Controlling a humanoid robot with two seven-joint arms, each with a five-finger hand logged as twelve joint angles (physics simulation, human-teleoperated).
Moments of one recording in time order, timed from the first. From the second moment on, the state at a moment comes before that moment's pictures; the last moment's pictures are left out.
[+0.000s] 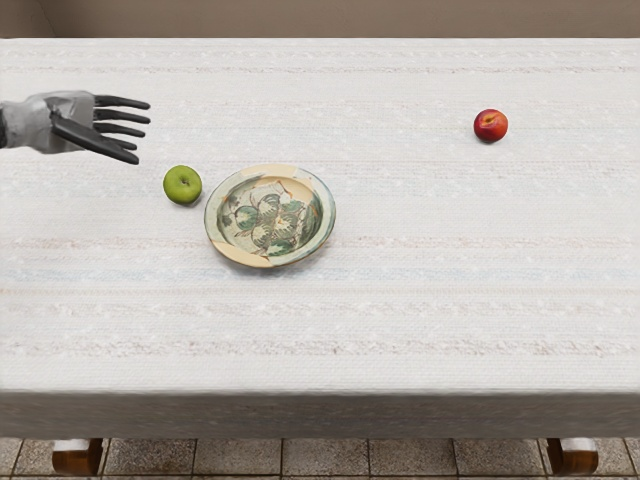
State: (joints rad) left arm -1.20 0.61 -0.14 -0.57 0.09 -0.61 0.21; right arm -0.02 0.00 -0.03 0.21 0.10 -0.02 -0.02
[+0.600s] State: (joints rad) left arm -1.45 0.42 0.14 -0.58 0.66 -0.61 0.22; right arm -0.02 0.00 -0.04 0.21 0.10 -0.02 -0.03
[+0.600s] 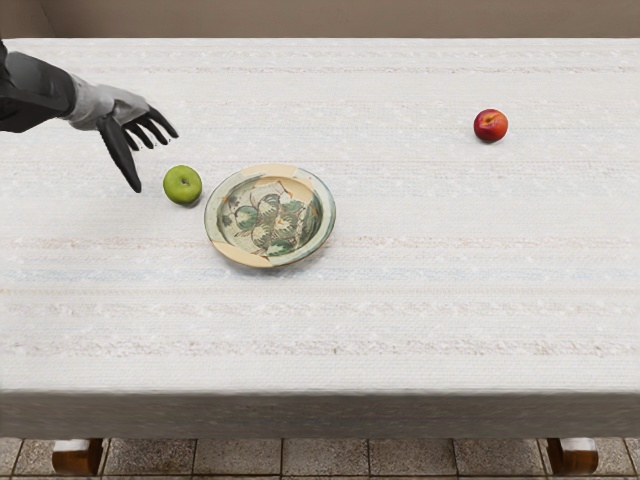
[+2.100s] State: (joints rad) left arm -1.40 0.14 0.41 -0.69 0.80 -0.07 0.40; right arm -0.02 0.00 -0.04 0.21 0.10 -0.03 -0.03
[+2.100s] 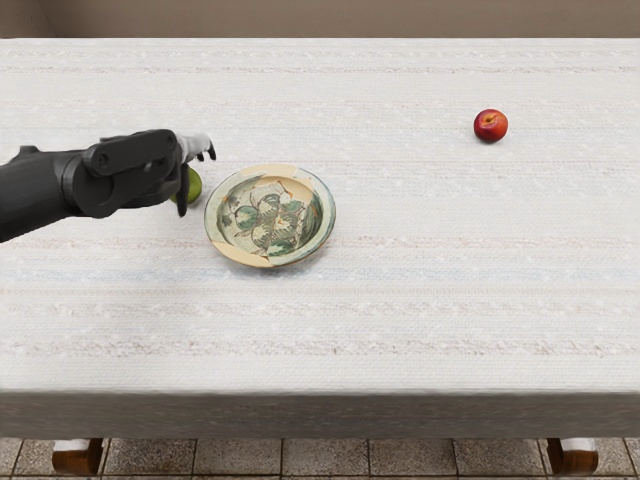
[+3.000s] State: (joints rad) left arm -1.38 0.14 0.41 -0.69 0.77 -0.02 0.42; right arm -0.02 0.00 -0.04 0.21 0.10 -0.02 -0.03
